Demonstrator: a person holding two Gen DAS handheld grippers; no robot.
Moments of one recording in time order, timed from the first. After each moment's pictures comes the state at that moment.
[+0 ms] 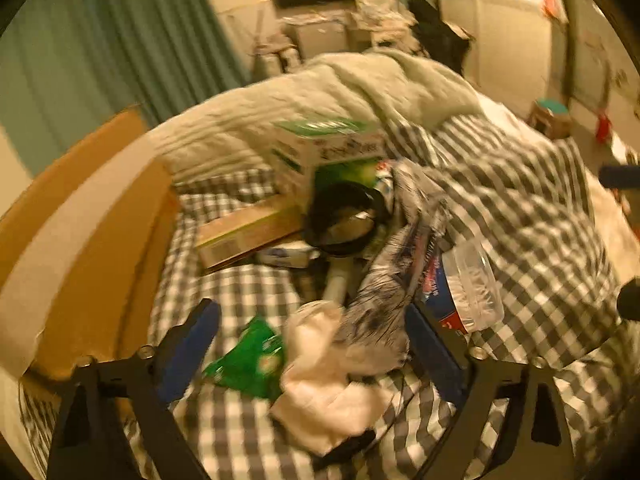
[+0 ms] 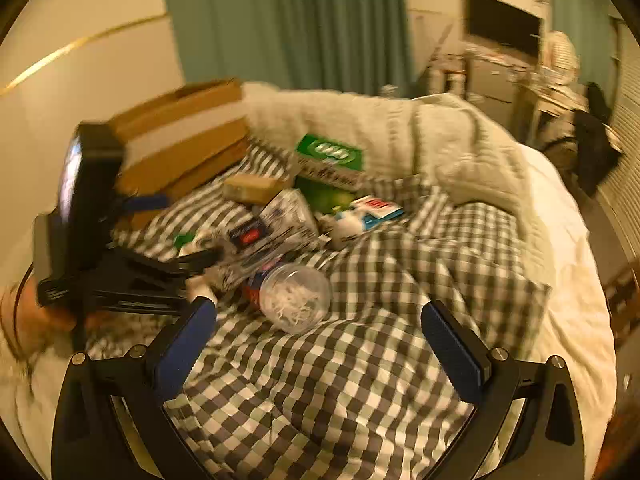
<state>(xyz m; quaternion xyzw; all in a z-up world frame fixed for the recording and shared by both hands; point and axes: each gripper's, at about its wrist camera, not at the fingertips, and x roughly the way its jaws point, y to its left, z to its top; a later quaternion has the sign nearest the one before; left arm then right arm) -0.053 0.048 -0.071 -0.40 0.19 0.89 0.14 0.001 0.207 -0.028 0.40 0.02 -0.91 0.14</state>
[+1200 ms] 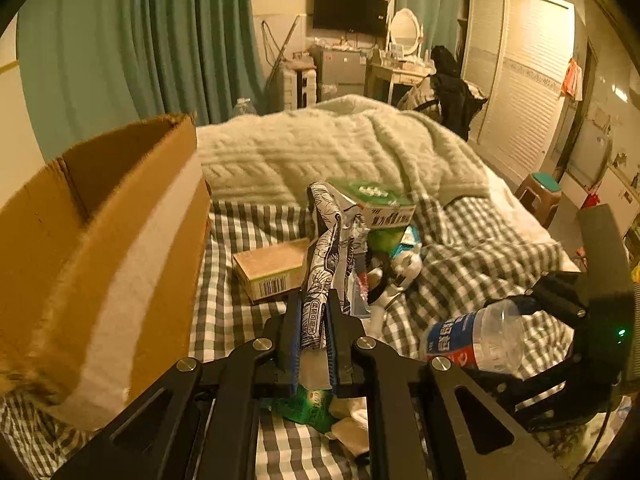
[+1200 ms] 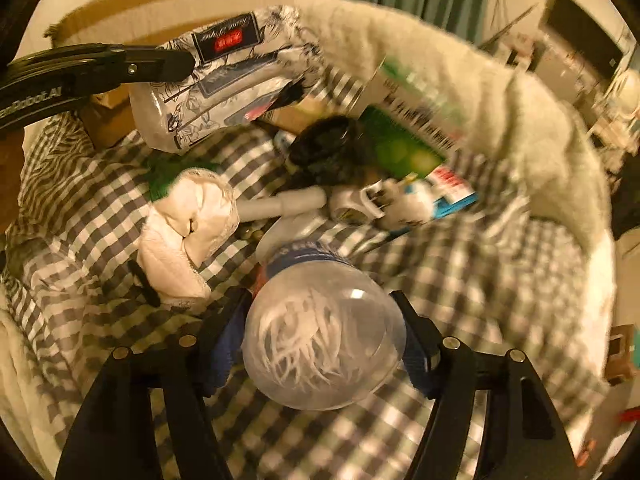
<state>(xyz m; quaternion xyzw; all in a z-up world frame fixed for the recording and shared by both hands) -0.070 -0.022 -0.002 -0.38 0.06 0.91 0.16 -0.063 0.126 -0.081 0.49 0.15 -0.84 0.17</state>
